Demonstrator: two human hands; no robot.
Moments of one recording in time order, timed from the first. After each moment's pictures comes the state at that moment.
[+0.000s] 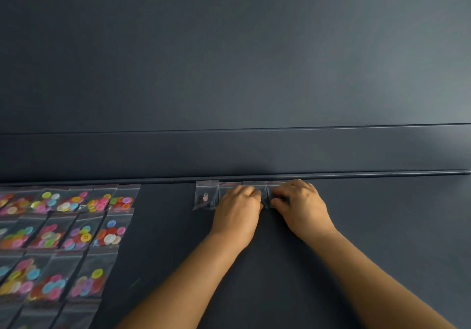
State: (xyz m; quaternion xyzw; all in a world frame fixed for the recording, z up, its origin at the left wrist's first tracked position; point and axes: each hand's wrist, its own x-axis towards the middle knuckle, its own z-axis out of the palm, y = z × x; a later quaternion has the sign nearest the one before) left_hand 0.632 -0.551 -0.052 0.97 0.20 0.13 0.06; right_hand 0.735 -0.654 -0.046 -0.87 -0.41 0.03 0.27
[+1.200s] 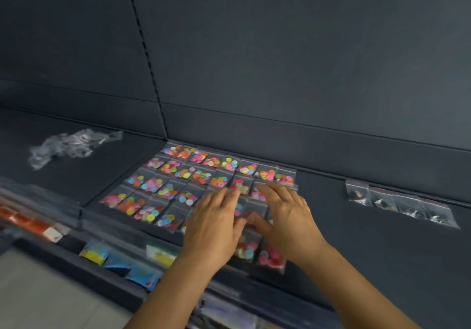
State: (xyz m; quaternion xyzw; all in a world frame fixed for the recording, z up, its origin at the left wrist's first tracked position) left_hand 0.284 -0.487 0.005 0.87 0.46 0.15 0.06; right_hand 0.430 -0.540 0.005 -0.74 -0.64 0.06 0.20
